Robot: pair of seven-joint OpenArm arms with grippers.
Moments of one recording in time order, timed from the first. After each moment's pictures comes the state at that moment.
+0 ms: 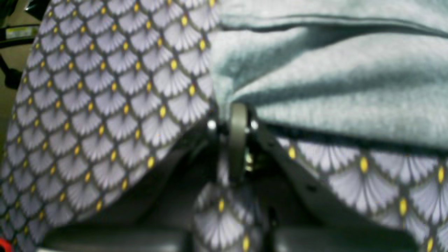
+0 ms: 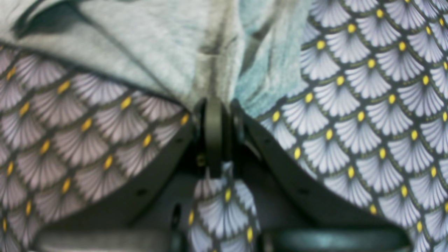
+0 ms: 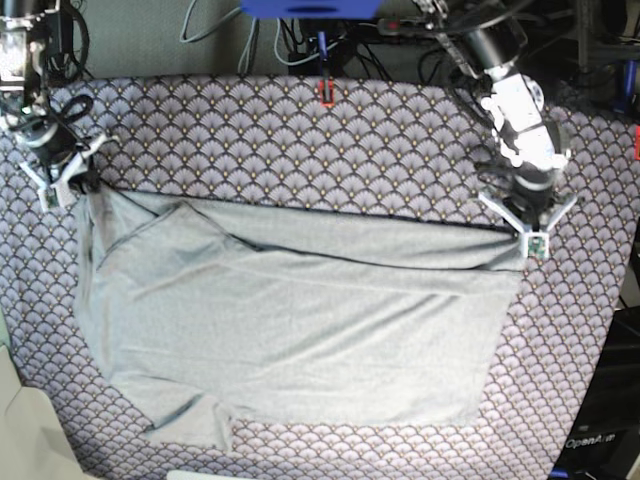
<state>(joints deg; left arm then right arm) -1.7 4.9 -37.6 79.5 28.3 -25.0 14.2 -19.9 28.9 13.4 80.6 17.5 26.0 -17.4</state>
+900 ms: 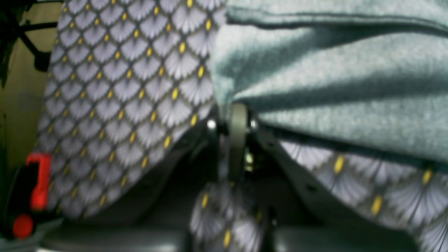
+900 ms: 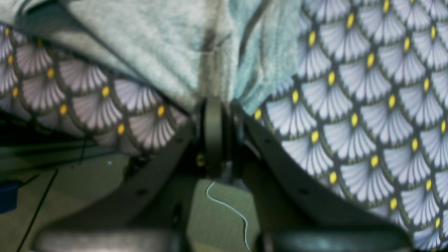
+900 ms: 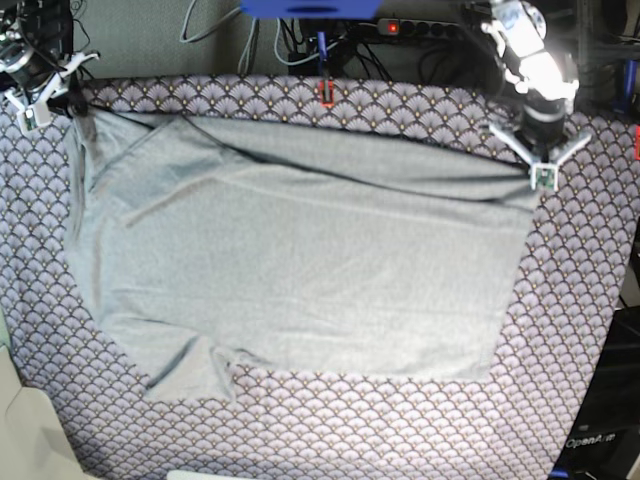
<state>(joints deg) 15.9 6.0 -37.9 92.8 27.1 -25.6 13.6 -36.9 26.6 27.3 82.3 17.5 40.1 -10.4</state>
